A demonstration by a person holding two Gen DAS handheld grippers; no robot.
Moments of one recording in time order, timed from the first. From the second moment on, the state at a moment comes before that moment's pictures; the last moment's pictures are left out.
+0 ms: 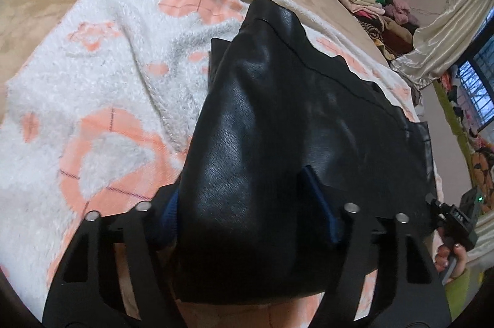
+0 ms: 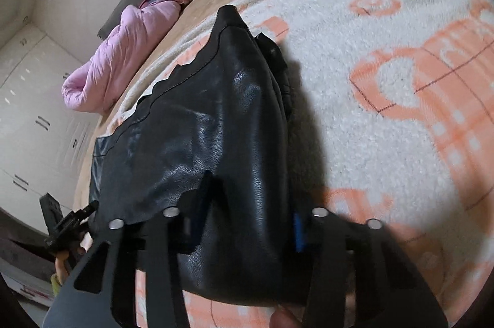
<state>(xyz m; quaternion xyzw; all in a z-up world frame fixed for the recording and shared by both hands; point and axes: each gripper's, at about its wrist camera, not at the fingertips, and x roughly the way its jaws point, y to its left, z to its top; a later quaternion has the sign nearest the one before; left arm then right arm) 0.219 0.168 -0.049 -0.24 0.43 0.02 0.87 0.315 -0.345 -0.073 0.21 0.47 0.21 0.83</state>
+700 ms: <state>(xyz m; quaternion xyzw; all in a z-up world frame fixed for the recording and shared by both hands) 0.173 0.167 -0.033 -0.23 0.42 0.02 0.88 0.272 -0.341 -0.042 0.12 0.43 0.11 0.89</state>
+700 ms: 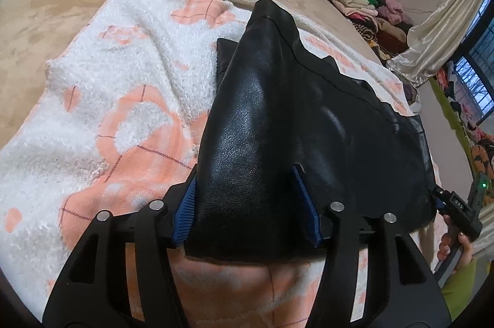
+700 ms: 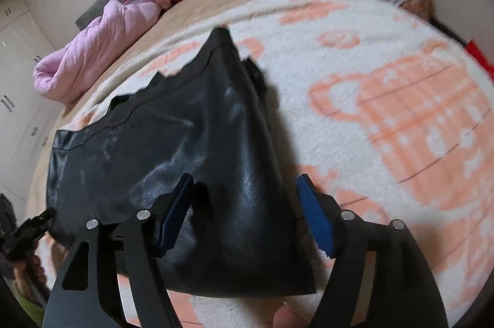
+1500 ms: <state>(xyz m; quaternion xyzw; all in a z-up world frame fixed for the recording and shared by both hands) 0.195 0.180 -0.040 -0.26 0.44 -0.03 0.86 0.198 -0.137 -0.046 -0.08 0.42 0.23 0.88</state>
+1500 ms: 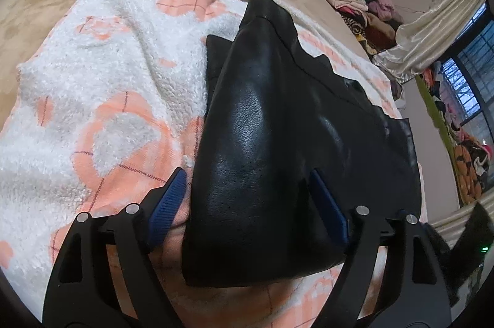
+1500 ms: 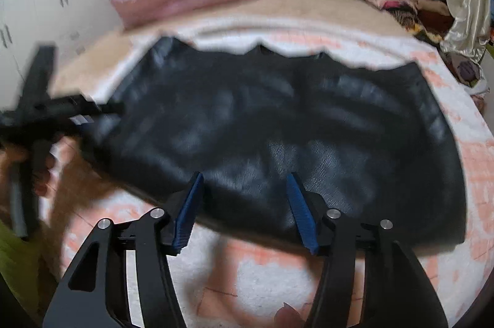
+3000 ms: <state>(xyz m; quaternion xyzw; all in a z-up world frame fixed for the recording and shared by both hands) 0.250 0.174 -0.045 -0.23 0.46 -0.04 0.85 0.286 -0.087 -0.051 -0.02 0.45 0.25 0.86</state>
